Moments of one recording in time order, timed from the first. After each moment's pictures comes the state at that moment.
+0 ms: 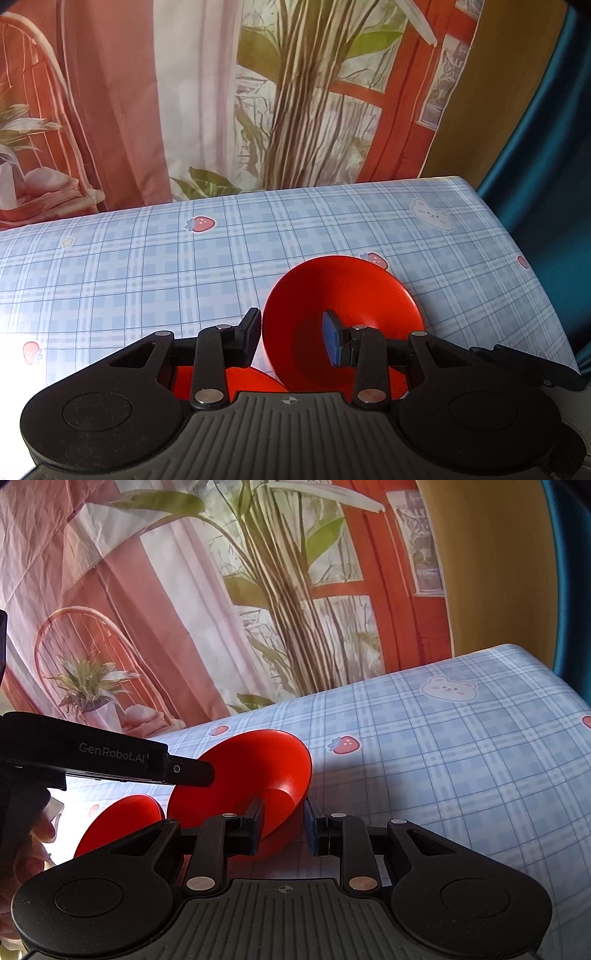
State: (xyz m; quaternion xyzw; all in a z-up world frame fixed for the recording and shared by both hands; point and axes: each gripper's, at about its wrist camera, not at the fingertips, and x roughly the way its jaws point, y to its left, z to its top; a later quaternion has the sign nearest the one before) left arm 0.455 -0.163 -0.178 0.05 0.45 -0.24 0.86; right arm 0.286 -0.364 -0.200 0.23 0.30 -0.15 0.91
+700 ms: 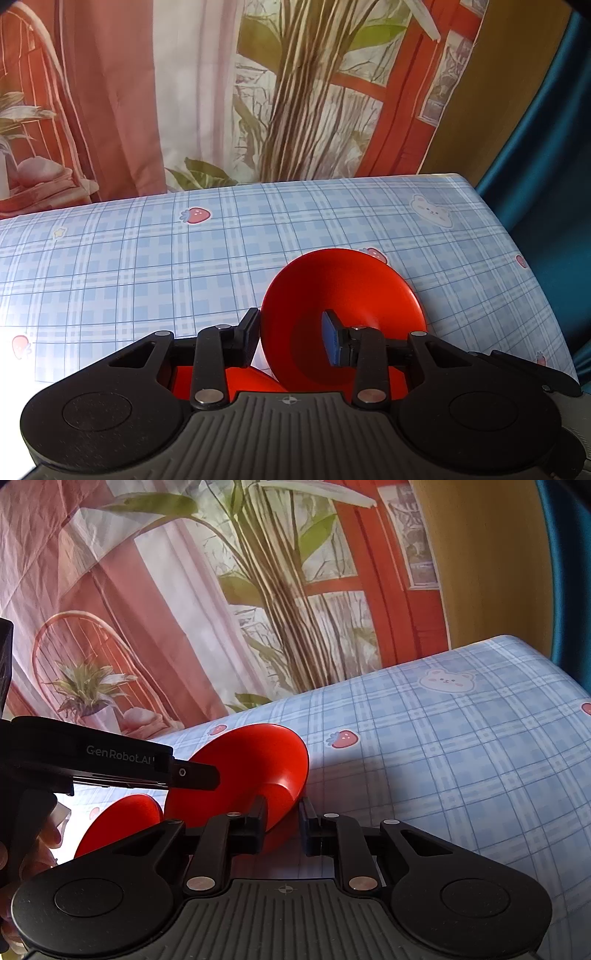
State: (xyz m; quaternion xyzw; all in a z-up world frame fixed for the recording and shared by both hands) left arm 0.459 -0.160 -0.183 0.04 0.46 -0.25 0.85; right arm 0.284 -0.365 -0.203 0.25 0.29 -0.15 0.91
